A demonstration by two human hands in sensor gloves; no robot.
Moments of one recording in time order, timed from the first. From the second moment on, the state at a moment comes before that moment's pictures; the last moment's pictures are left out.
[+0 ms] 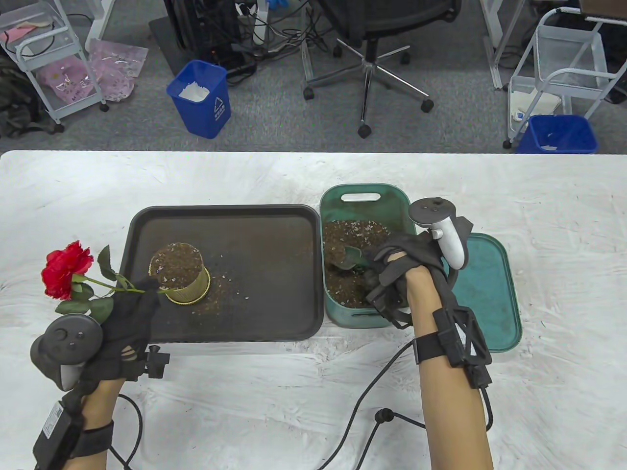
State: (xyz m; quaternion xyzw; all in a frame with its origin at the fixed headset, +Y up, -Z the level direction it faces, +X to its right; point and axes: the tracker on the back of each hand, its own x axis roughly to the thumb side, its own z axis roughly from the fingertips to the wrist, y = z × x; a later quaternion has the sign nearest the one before) left_hand -0.361 -0.670 -0.209 0.20 0.01 0.35 0.92; right_hand 0.150 -0.641 -0.331 -0.17 0.27 0.83 0.45
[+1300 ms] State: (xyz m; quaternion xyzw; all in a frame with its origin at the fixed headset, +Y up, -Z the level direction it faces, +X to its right) left_hand -0.363 -0.671 -0.210 0.19 0.01 0.36 0.91; right_hand -0.102 -0.688 -0.244 -0.02 0.23 0.63 0.74
